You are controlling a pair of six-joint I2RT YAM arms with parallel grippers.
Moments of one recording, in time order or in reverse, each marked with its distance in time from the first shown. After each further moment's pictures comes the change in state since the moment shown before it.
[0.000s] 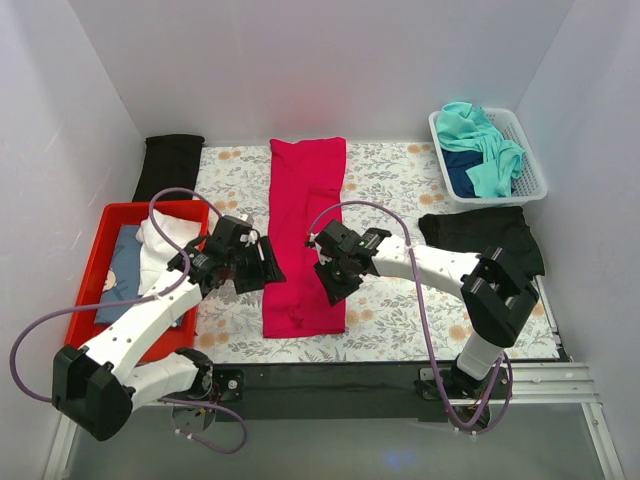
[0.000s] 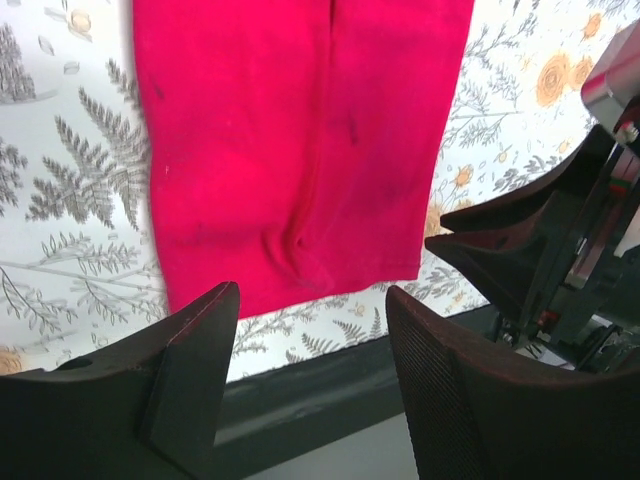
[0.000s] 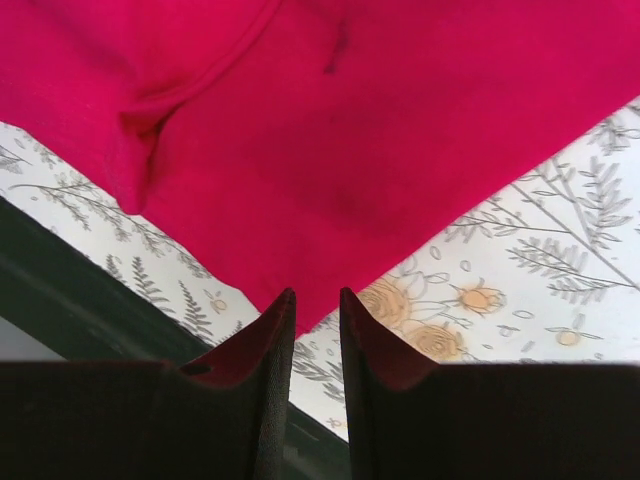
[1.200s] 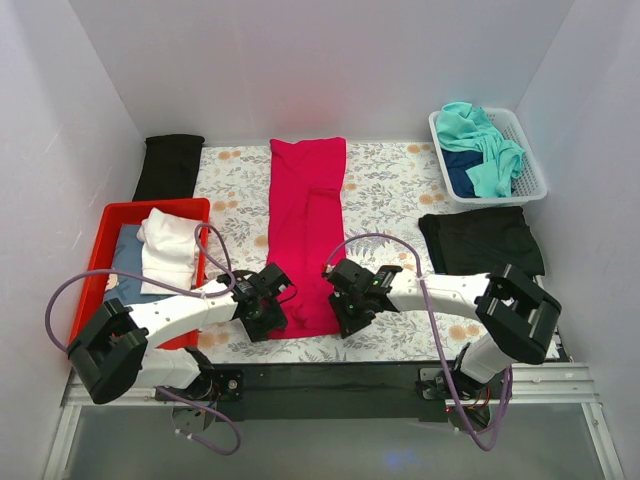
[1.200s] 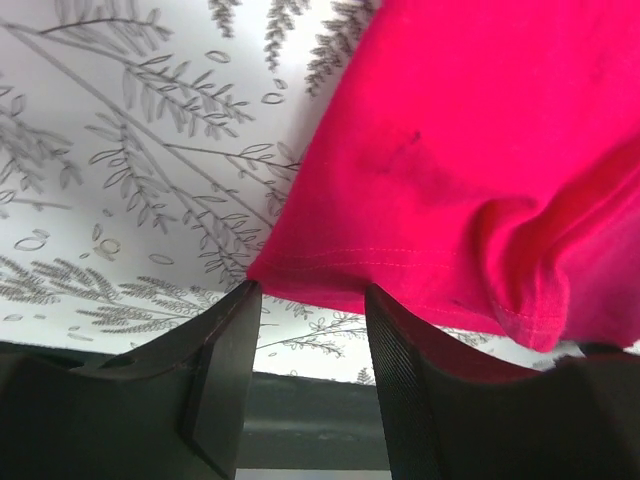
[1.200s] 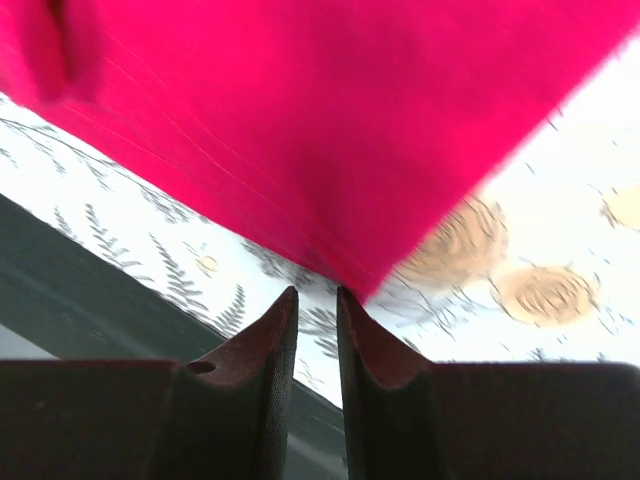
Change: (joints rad) left arm -0.317 0.151 -0.256 -0.027 -0.224 -0.554; right arm 0.114 -0.127 -0.345 0.212 0.015 0.245
